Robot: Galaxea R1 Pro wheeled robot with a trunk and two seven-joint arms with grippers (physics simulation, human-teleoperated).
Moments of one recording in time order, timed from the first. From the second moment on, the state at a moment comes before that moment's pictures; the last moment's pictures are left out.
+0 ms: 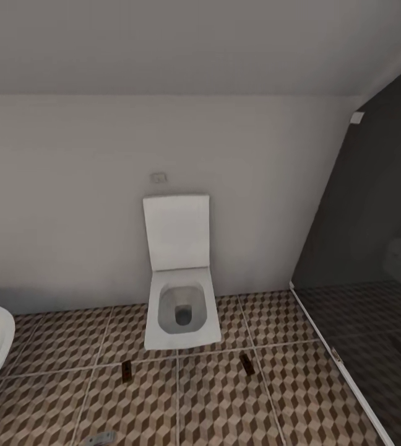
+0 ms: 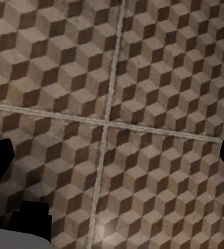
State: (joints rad) left arm -0.52 0.15 -2.12 -0.20 2.35 -0.05 0.05; right arm -0.36 -0.03 0.02 0.03 0.34 -0.32 -0.23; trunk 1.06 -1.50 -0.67
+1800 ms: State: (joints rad) left arm -0.52 0.15 -2.12 -0.20 2.35 -0.05 0.06; right arm -0.32 -0.04 0.02 0.03 0.33 -0.31 -0.23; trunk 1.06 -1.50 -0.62
